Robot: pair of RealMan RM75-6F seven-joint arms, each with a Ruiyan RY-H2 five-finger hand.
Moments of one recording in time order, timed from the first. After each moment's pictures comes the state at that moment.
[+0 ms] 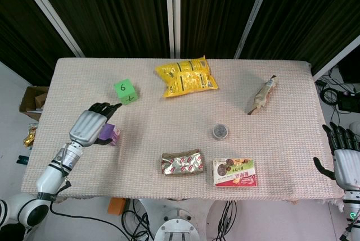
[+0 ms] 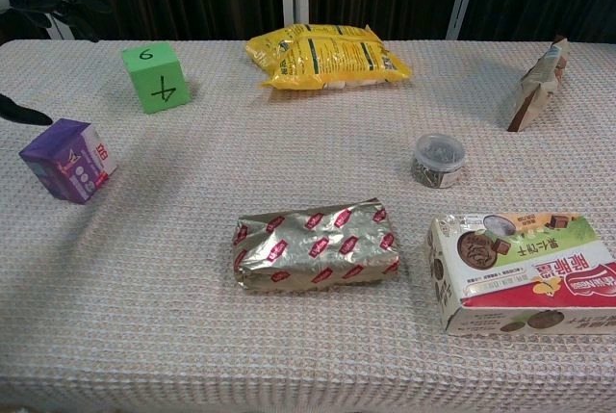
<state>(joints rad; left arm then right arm) -0.71 -1.16 0.11 -1.75 1.24 1.22 0.14 0.05 -1.10 0.08 -1.60 -1.47 1.49 -0.01</state>
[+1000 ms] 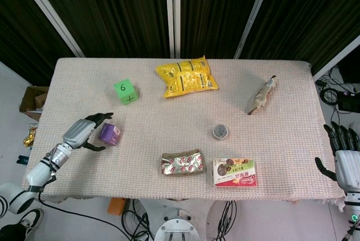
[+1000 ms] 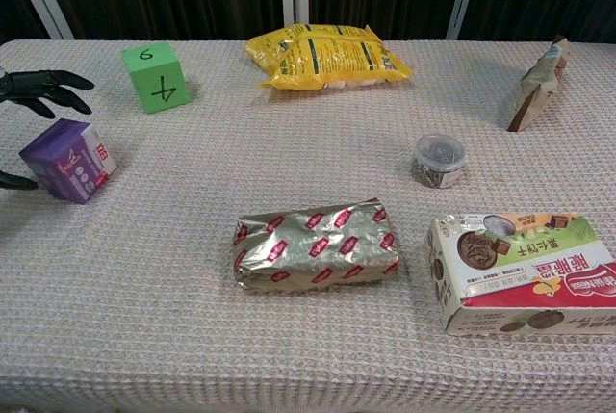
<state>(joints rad) -0.59 -1.35 0.11 -1.15 1.59 1.08 -0.61 0.04 -1.07 0.07 -1.64 -1.48 1.51 -0.05</state>
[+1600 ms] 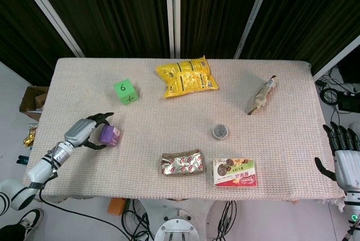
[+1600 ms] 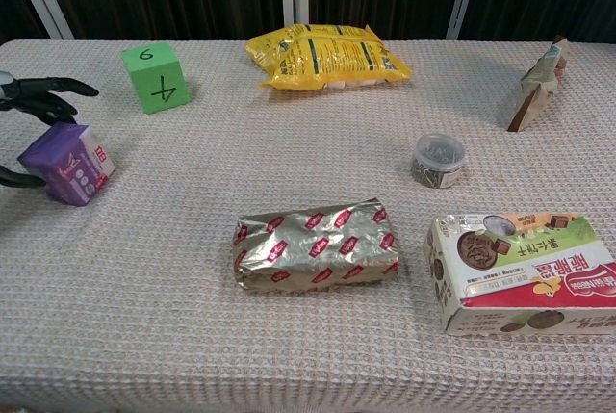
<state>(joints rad) -0.61 -1.36 0.10 -1.13 1.60 1.02 -0.68 0.05 -1.08 0.07 -1.63 -1.49 1.50 -0.04</state>
